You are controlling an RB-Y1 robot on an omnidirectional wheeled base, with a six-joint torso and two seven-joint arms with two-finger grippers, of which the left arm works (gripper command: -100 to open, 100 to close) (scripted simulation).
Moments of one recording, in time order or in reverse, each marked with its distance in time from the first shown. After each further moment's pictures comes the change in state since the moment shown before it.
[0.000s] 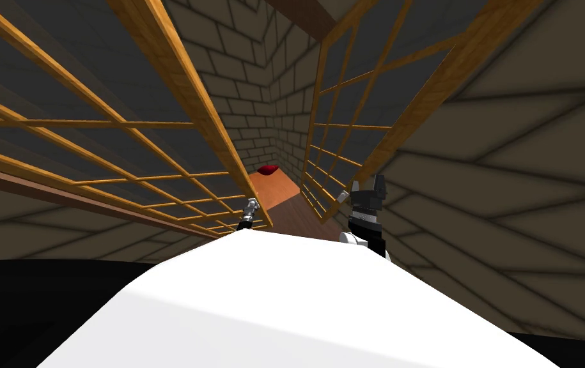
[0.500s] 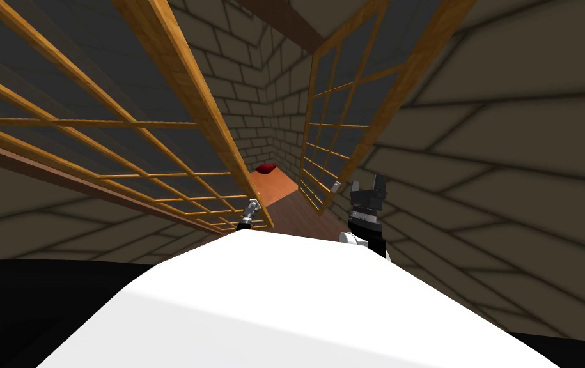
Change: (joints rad) arm 0.028 0.046 -0.078 -0.014 -0.039 -0.034 0.077
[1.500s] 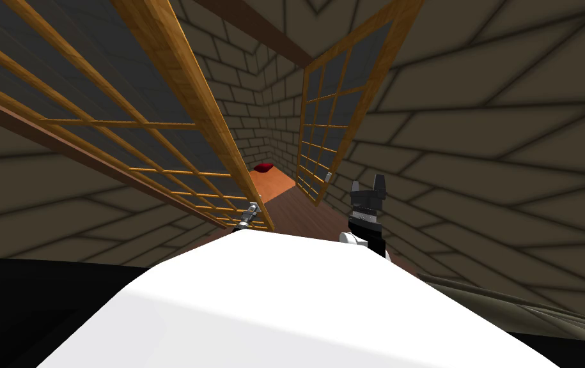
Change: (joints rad) arm 0.065 0.078 -0.105 -0.015 -0.058 -0.086 0.112
